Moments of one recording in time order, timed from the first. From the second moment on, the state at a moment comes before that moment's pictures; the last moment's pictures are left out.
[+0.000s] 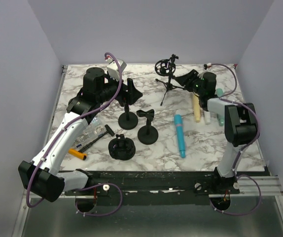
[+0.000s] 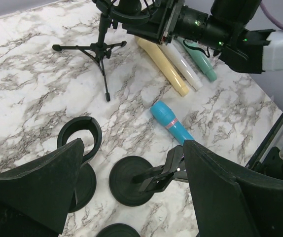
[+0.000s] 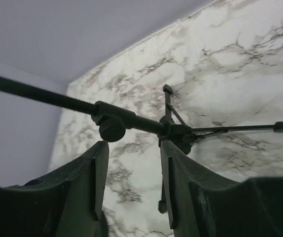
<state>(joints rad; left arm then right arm) -0.42 1.24 1.27 -0.32 0.43 -0.21 0.16 1.87 1.11 0.54 -0.26 0.66</state>
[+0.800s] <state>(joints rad) -0.42 1.24 1.27 -0.32 0.44 -0.21 0.08 2.26 1.27 1.19 -0.75 1.58</state>
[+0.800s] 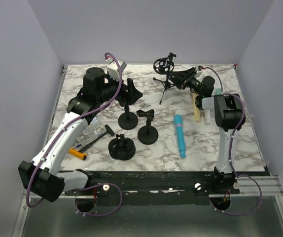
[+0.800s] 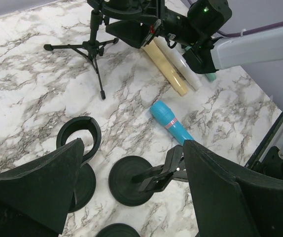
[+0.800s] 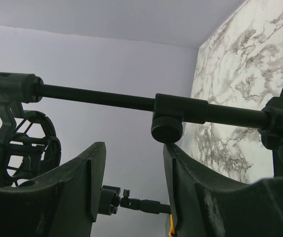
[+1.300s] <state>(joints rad) -0.42 1.24 1.27 -0.32 0.44 -0.21 0.08 2.32 1.36 1.15 -0.76 1.58</state>
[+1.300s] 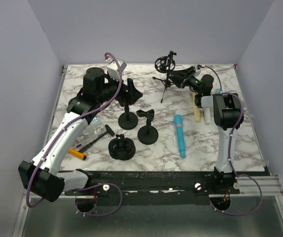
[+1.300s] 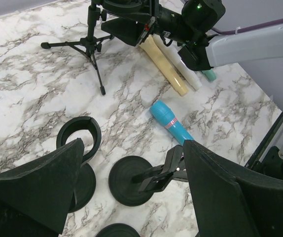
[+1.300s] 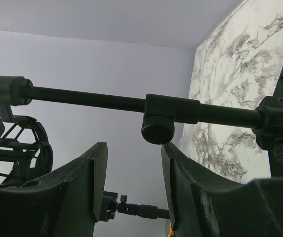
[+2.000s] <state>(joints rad) -0.42 1.24 1.27 -0.32 0.44 -0.21 0.06 2.39 1.50 1.05 -0.79 1.55</state>
